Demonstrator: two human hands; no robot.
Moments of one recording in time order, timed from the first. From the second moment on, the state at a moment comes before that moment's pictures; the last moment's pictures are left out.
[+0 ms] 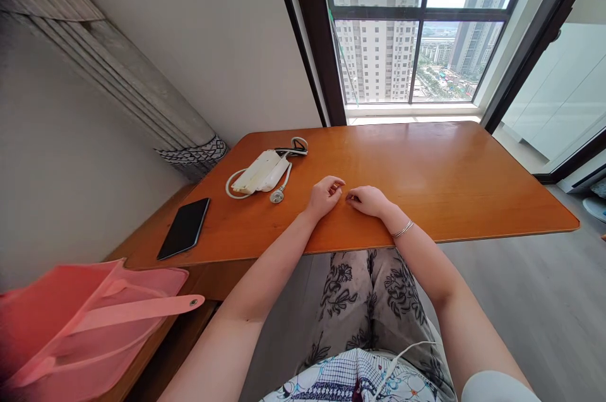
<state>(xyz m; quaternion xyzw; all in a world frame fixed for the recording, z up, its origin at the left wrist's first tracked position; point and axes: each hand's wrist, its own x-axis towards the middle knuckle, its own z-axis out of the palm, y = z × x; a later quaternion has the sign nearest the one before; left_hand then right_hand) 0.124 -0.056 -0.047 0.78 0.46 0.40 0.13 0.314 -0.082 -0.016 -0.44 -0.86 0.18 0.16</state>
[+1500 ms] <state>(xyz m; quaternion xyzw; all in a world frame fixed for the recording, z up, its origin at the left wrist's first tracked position) 0.123 -0.054 -0.051 0.77 0.47 0.40 0.18 0.313 -0.084 -0.013 -0.46 -0.86 0.16 0.14</state>
